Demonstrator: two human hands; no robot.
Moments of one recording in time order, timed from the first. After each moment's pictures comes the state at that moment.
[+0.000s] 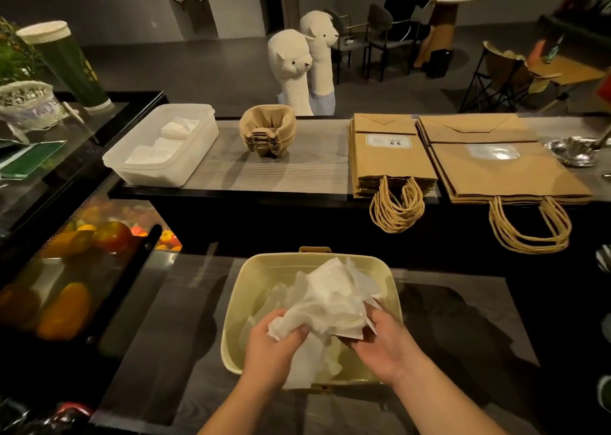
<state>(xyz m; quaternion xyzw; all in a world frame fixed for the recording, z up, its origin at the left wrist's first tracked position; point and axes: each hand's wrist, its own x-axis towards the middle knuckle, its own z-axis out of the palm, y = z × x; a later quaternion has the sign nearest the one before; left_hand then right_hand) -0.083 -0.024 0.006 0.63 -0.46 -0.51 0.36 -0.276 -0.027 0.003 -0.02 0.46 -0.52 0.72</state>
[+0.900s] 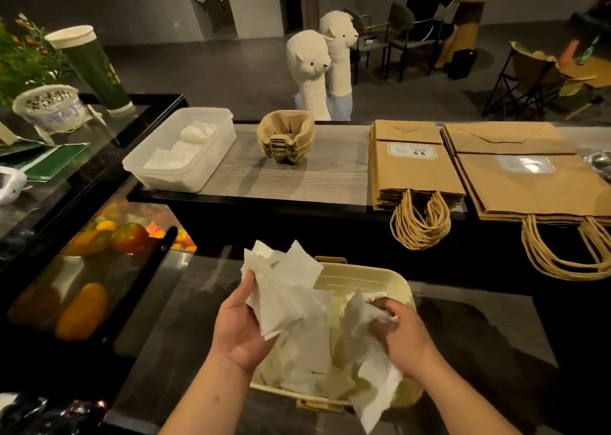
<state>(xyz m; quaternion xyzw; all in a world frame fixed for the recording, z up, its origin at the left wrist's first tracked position) -0.049 -0.079 0.058 0.26 -0.04 -0.84 0.48 -0.298 -0.048 -0.005 -0.44 0.66 -0.34 0.51</state>
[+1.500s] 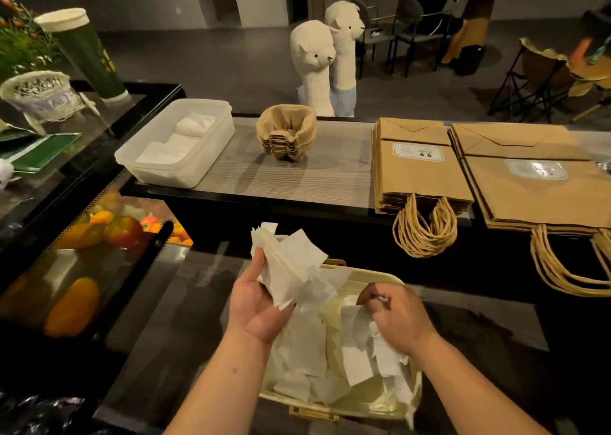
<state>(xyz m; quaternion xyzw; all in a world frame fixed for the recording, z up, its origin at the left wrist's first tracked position) -0.082 -0.118 0.061 0.24 0.05 -0.81 0.54 -0.309 -0.089 0.011 -0.65 0.62 -0.28 0.34</state>
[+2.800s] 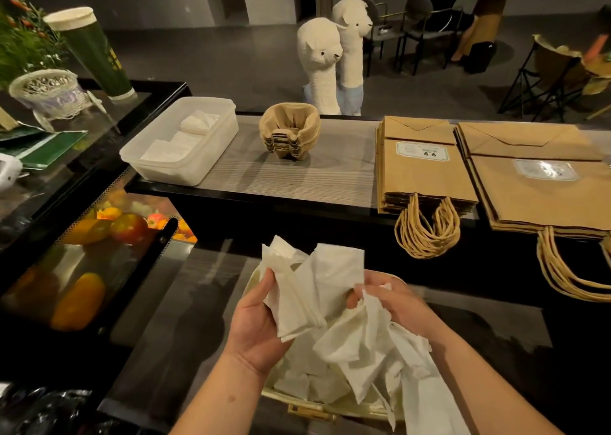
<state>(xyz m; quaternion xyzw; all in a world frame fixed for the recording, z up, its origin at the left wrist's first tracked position) -0.074 -0.090 0.035 0.21 -0.07 -0.86 0.46 -0.302 -0.097 0.055 -0.36 0.46 -0.36 0.73</state>
